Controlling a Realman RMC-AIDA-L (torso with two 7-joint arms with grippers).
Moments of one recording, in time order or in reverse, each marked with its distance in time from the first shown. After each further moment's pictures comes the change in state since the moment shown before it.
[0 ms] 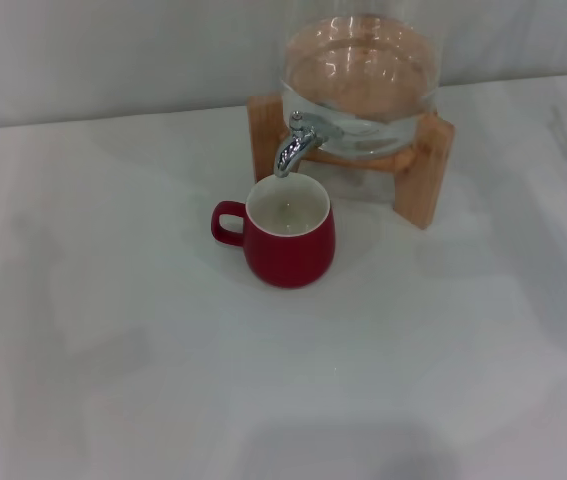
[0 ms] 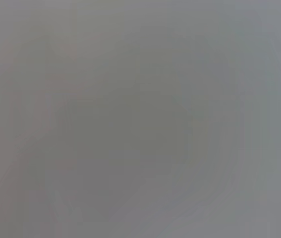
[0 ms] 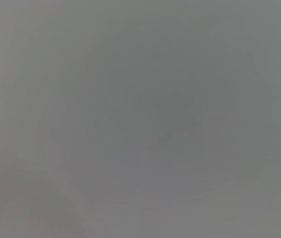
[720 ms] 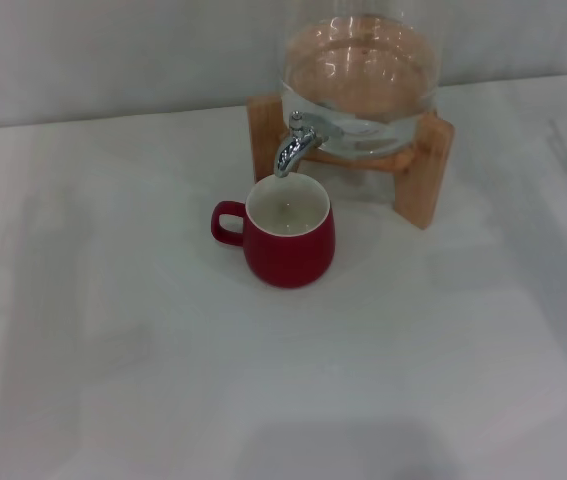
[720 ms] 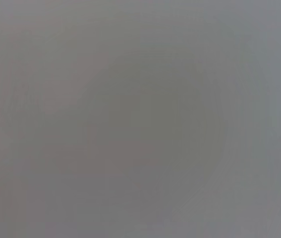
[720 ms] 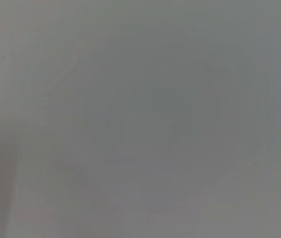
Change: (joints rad) left arm -0.181 -0.013 0.005 -0.323 0.107 -0.198 -0.268; right arm -0.035 -0.004 -0.014 -0.001 -0.070 -0.008 -0.008
